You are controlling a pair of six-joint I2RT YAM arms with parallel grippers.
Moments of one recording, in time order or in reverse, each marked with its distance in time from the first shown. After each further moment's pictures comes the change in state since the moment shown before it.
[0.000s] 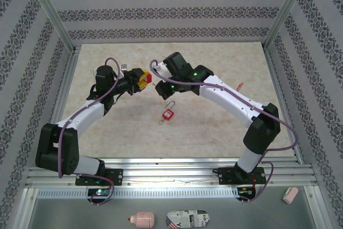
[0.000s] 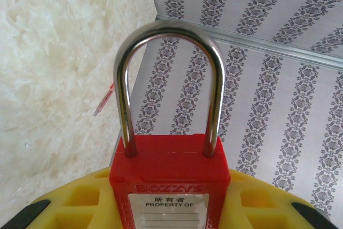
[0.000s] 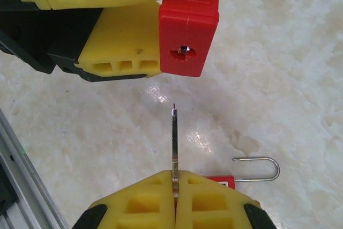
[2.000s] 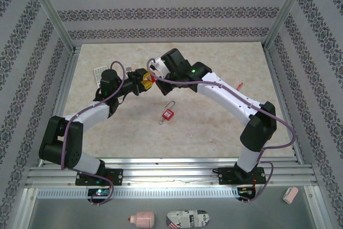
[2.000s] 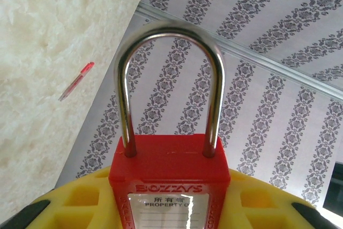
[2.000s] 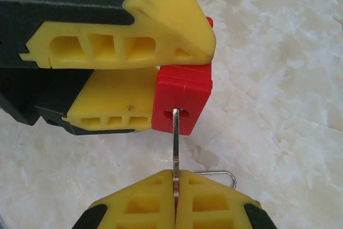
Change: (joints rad) left arm -0.054 0.073 -0.053 0.263 -0.030 -0.272; right arm 0.001 0.042 0.074 -0.015 0.115 -0.095
